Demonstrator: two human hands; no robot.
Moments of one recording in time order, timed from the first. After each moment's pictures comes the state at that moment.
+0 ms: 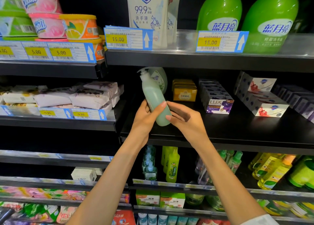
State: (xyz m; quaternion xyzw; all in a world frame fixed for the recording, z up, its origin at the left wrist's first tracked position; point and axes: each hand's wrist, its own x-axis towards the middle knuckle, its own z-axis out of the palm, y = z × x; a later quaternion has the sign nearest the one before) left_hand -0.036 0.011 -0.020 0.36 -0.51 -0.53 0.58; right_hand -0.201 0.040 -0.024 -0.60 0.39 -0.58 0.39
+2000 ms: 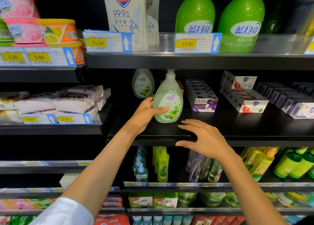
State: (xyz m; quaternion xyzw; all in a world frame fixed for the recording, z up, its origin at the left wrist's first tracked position) left_hand -0.070 -0.033 -0.012 0.34 -0.59 -0.58 0.46; right_hand -0.294 0.082 -0.031 -0.78 0.61 -0.16 0.03
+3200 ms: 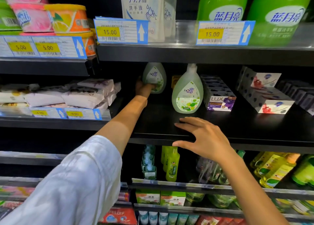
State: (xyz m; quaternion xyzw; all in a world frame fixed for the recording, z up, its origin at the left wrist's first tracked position) left_hand -0.048 -0.177 -0.018 0.50 -0.46 -0.43 0.60; right_hand -0.254 0.068 -0.030 -0.79 0.60 -0.13 0.01
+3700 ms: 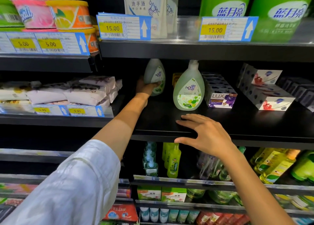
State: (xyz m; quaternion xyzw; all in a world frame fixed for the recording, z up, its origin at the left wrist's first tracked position) left_hand -0.045 -0.163 -0.019 0.51 -0.48 -0.42 0.58; right_hand -0.252 0.070 -0.027 -0.79 0.60 -0.13 0.01
